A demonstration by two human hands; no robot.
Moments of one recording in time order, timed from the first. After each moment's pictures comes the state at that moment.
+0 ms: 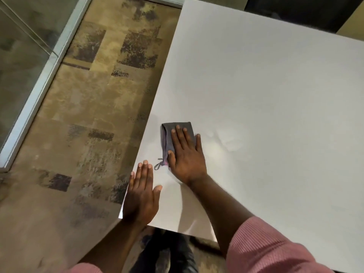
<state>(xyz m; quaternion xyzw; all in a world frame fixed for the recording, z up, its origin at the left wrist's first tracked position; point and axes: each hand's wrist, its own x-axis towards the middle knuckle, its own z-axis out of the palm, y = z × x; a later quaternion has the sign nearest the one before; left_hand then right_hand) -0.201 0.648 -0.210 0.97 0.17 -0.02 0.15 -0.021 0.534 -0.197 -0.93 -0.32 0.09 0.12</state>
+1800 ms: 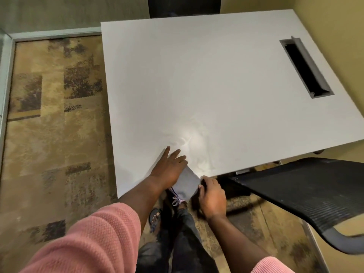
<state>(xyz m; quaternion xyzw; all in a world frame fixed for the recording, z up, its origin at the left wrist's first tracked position) -0.169 0.554 -0.138 0.93 -0.31 -0.17 0.01 -0.276 0.370 -0.134 -0.95 0.15 0.12 0.25</state>
